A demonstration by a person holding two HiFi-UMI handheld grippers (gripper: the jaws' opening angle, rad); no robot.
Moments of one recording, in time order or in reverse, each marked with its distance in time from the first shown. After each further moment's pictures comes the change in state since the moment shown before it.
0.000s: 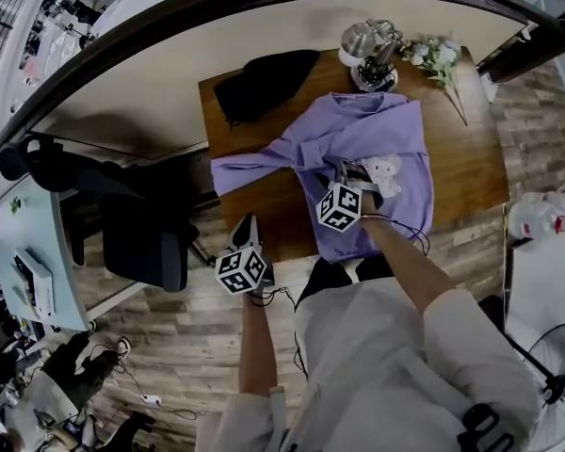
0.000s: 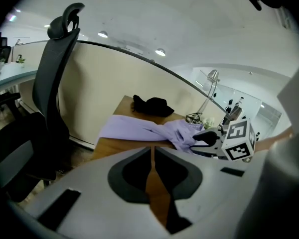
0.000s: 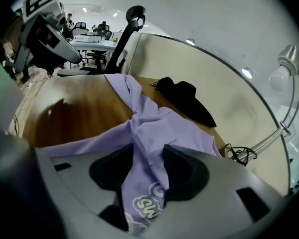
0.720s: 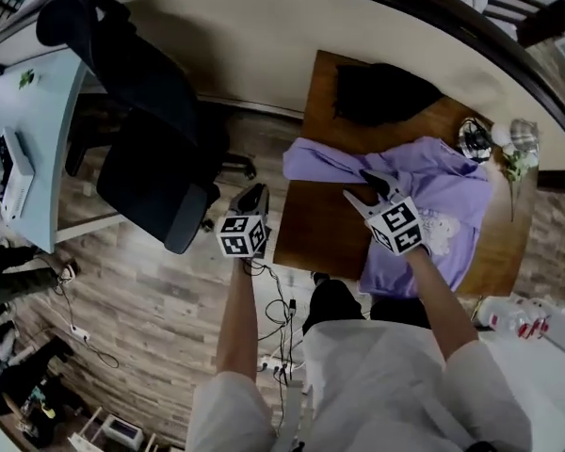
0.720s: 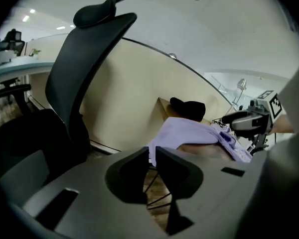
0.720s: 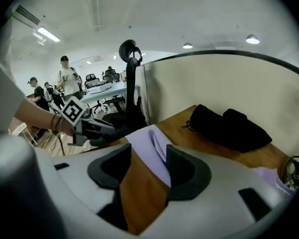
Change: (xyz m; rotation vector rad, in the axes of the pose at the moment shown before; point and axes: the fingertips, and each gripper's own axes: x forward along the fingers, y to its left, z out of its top) left arm 0.020 0.196 -0.004 -0.049 -0.044 0.076; right arm 0.009 0.051 0.173 0.263 -0.277 0.425
